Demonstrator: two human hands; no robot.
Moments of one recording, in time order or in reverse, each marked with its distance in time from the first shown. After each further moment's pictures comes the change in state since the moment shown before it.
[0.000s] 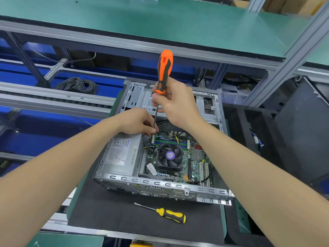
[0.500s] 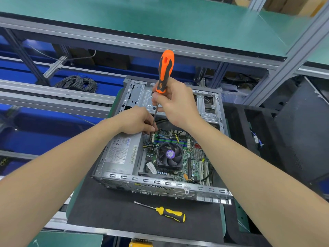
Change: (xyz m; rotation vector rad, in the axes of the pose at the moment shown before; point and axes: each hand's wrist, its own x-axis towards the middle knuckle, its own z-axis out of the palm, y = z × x) left_hand 0.000 0.001 0.004 0.076 0.070 -0.005; right_hand -0.002 0.001 0.003 -0.002 0.010 0.011
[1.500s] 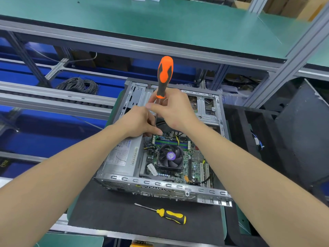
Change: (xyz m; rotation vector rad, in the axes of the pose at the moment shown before) left_hand -0.004 0.009 0.011 -0.200 0.179 -0.115; right_hand 0.001 0.000 0.004 -0.123 -0.077 0.085
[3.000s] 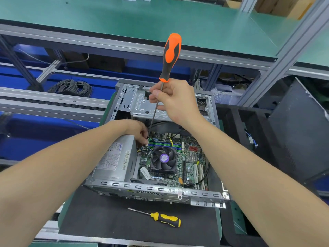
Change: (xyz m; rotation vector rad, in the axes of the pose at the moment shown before) left_hand 0.057 -0.026 0.014 0.512 -0.533 -0.121; right_hand 0.003 0.001 -0.027 0.245 0.105 0.069
